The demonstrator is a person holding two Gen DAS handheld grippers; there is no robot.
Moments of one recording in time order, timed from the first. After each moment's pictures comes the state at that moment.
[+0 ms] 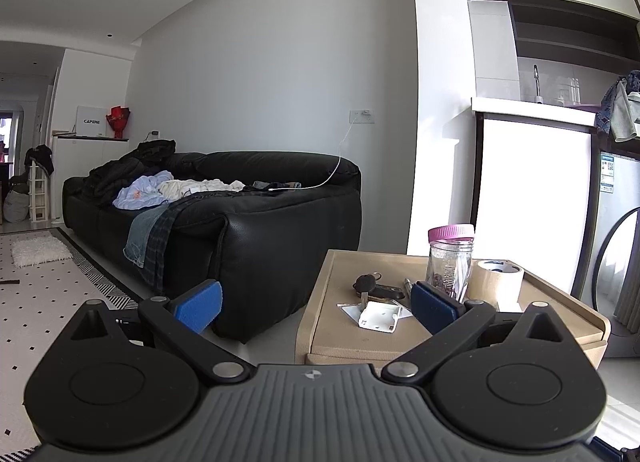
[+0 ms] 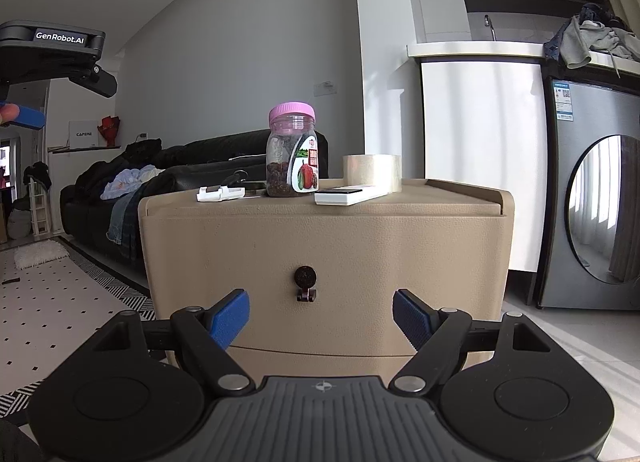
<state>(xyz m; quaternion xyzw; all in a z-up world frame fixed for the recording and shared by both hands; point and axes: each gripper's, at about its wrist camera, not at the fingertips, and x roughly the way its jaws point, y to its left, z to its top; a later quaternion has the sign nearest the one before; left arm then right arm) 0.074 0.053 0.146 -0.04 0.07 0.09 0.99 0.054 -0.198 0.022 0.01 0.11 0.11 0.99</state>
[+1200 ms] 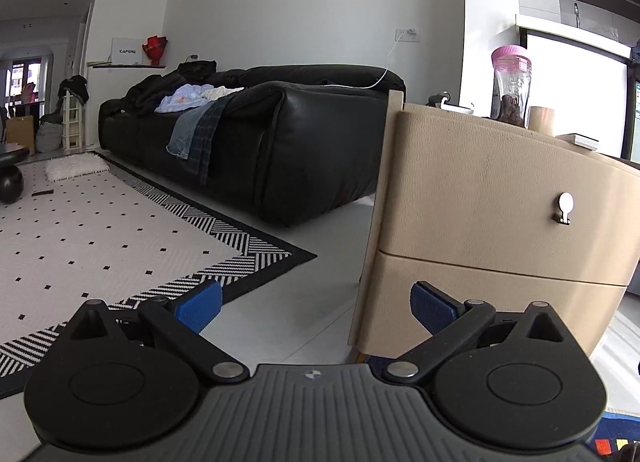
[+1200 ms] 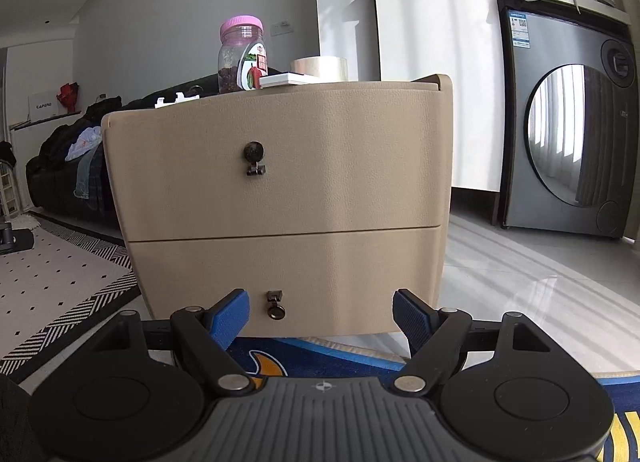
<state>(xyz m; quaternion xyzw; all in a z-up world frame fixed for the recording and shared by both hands) 0.012 0.085 -0.050 -0.08 0.20 0.14 0.97 0.014 -0.227 -0.055 0.02 0.21 0.05 0.98</state>
